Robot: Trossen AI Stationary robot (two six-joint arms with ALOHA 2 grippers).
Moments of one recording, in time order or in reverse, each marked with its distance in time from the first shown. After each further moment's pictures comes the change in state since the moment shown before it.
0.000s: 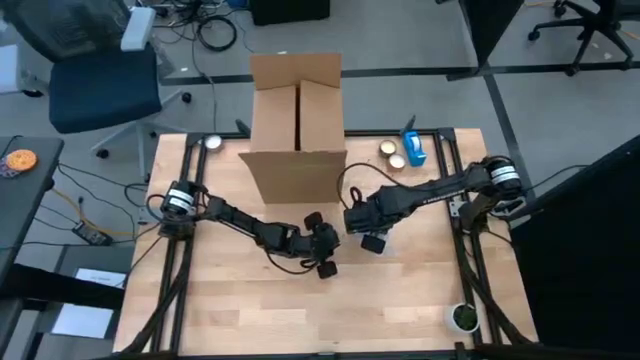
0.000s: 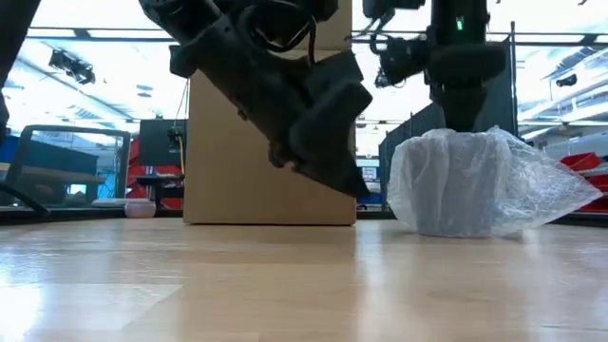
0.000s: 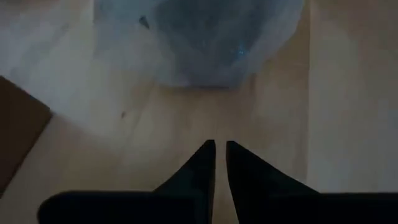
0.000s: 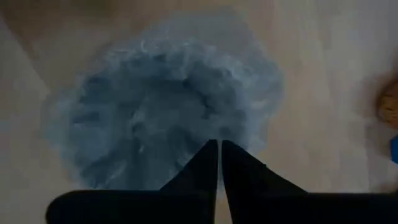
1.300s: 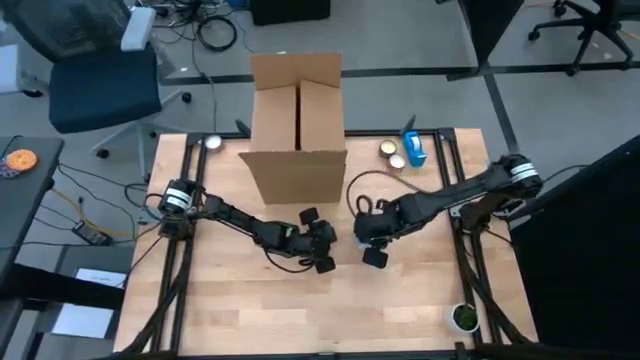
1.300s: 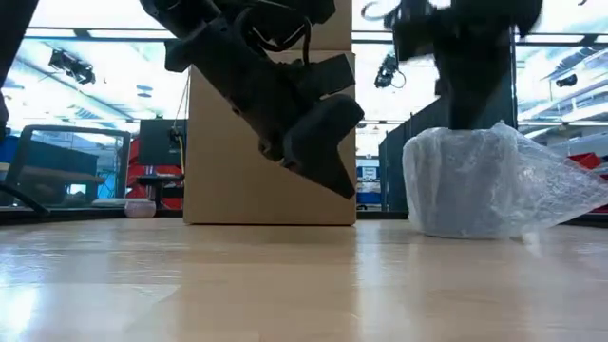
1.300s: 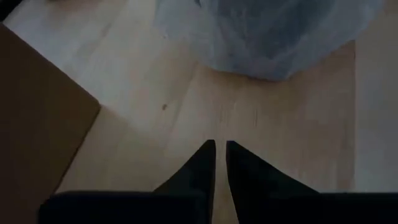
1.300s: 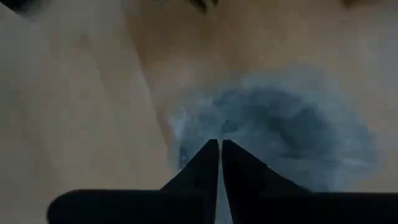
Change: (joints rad) left arm 0.002 -0.003 -0.001 -0.039 -0.108 0.004; right arm 0.097 -0.106 -0.131 0.295 -0.123 0.009
